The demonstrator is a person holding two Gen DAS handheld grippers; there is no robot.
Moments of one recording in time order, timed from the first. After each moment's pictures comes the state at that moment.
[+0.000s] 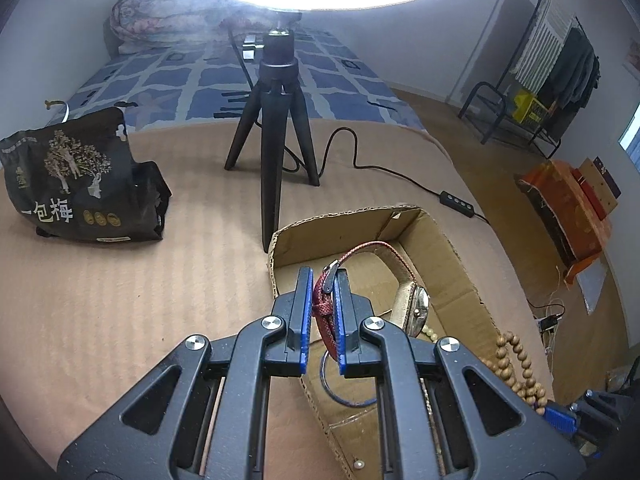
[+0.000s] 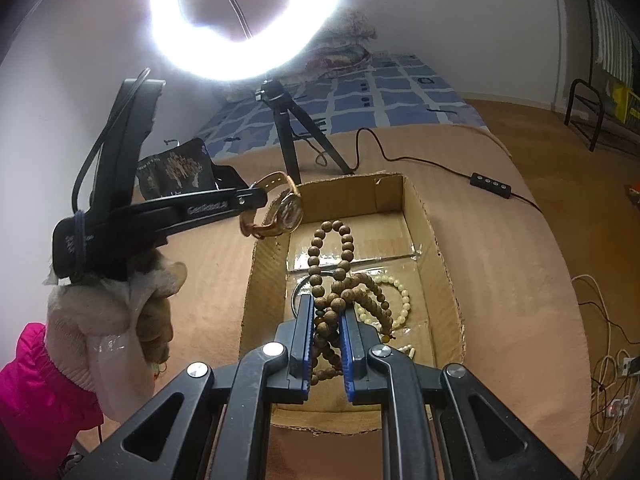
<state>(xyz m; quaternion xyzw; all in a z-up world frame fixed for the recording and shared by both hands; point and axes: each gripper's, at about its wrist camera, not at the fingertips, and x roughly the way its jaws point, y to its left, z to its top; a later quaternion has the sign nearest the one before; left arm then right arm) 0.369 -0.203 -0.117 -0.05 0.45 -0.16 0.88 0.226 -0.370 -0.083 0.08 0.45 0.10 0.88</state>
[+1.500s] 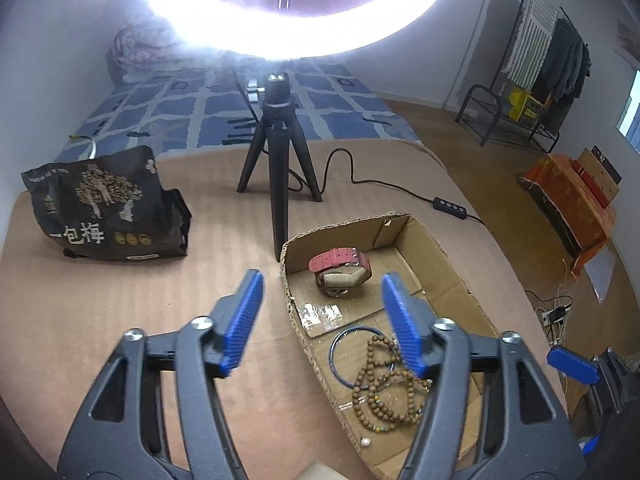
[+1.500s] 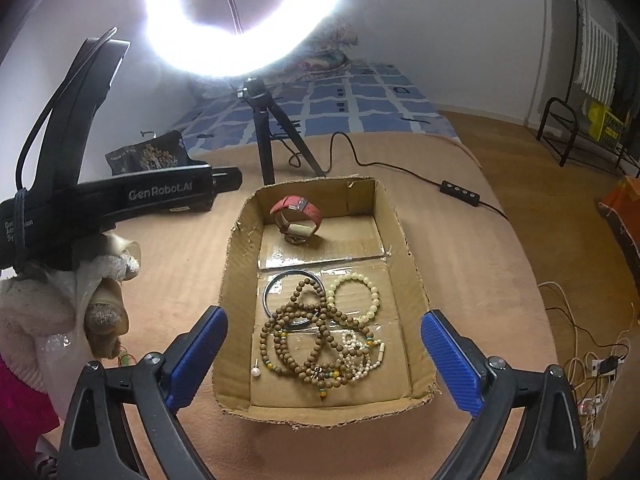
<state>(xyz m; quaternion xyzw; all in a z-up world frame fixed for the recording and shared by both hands) 0.336 -0.193 -0.081 -0.01 0.41 -0.15 0.90 0.213 -0.356 -0.075 0.03 0.44 0.04 0.90</state>
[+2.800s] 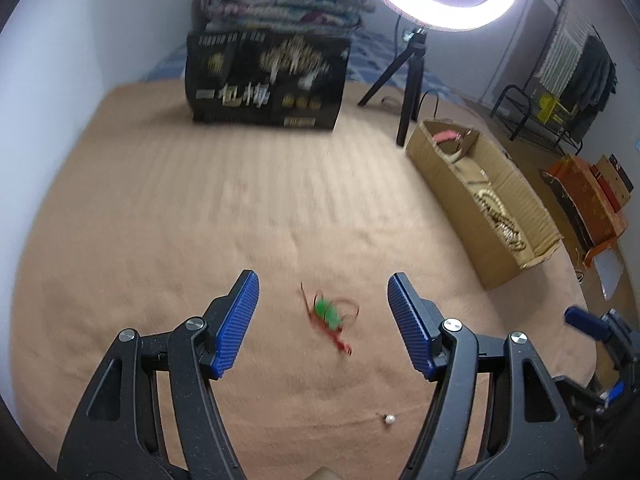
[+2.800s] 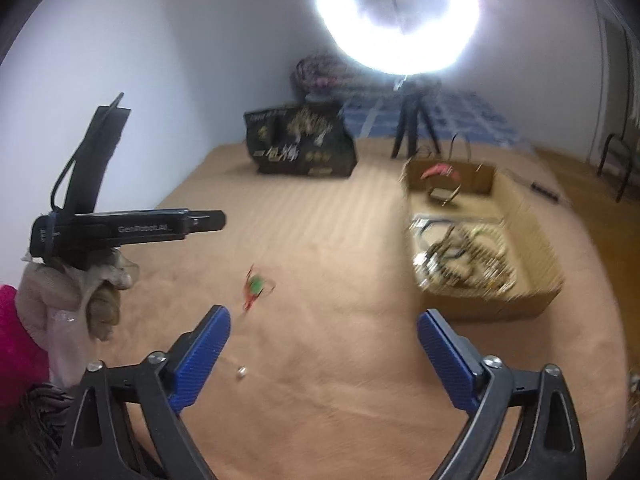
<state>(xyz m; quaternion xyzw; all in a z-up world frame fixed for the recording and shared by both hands) 0.180 -0.006 -0.136 -0.06 0.45 -0.10 0.88 0.079 -0.239 -0.105 0.02 0.40 0.18 0.90</state>
